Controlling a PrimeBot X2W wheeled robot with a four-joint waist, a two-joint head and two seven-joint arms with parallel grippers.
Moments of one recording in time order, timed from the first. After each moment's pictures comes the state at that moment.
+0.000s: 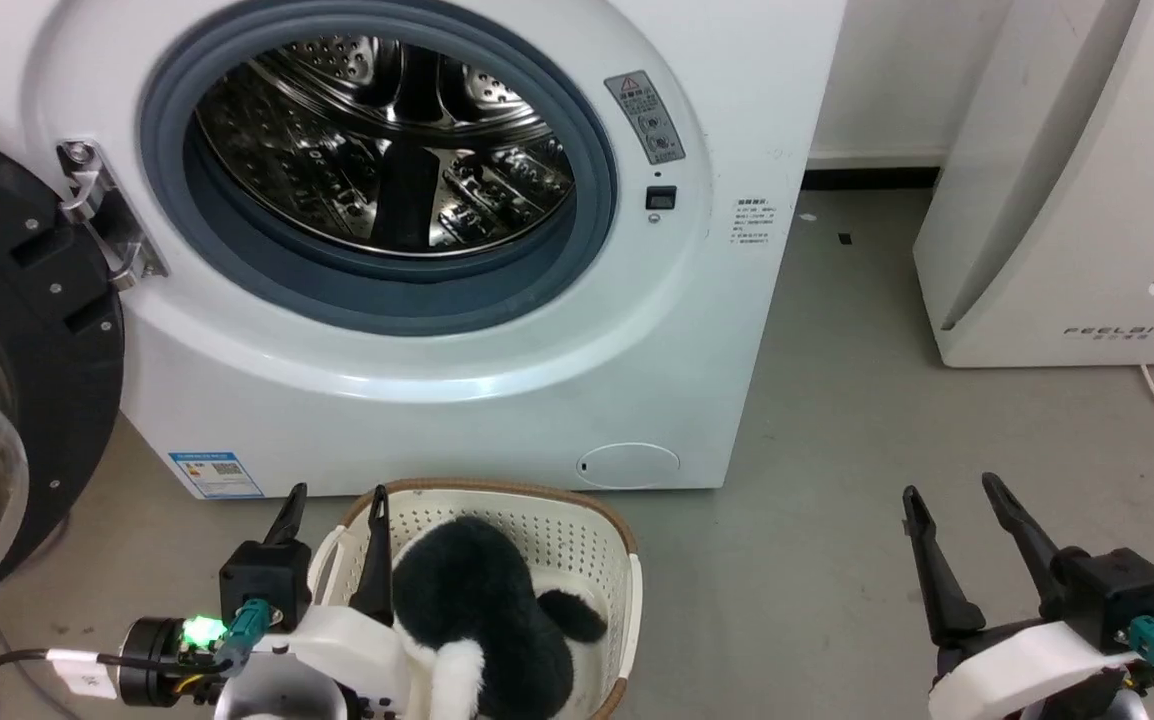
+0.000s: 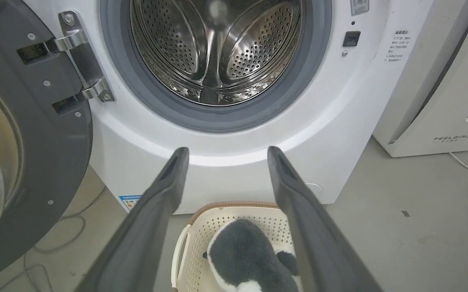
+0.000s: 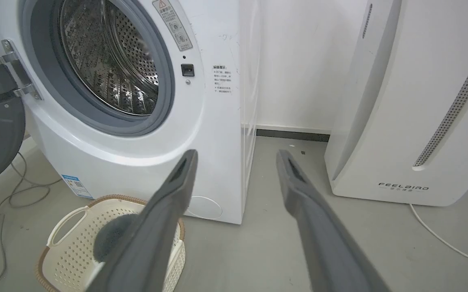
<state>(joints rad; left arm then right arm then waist) -0.05 0.05 -0.03 0.11 -0.01 0.02 -0.05 0.01 -0.05 -0.02 -0.01 0.07 0.13 -0.04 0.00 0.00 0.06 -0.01</state>
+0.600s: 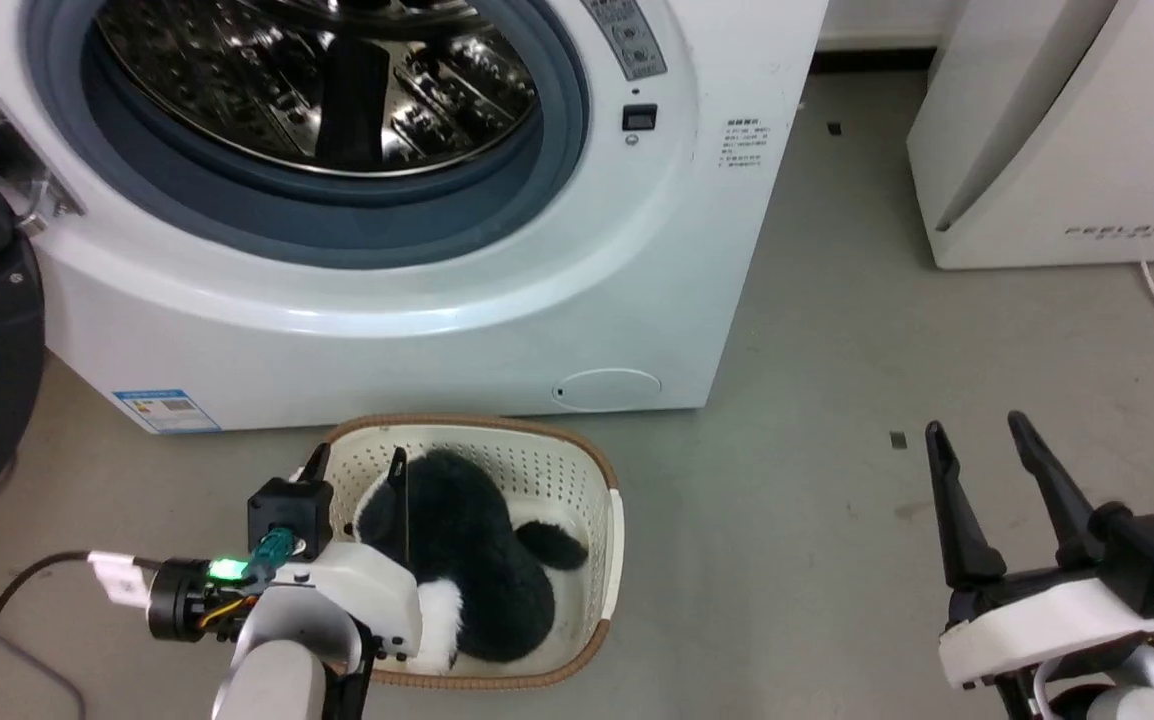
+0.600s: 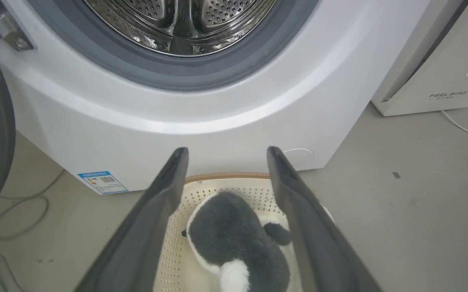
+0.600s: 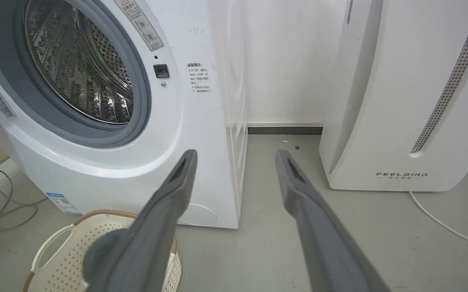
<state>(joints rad) -0.23 0.06 -0.04 0.35 -0.03 0.00 -0.08 -0.05 -0.05 -0.03 -0.04 0.13 0.13 -0.08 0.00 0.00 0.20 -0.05</state>
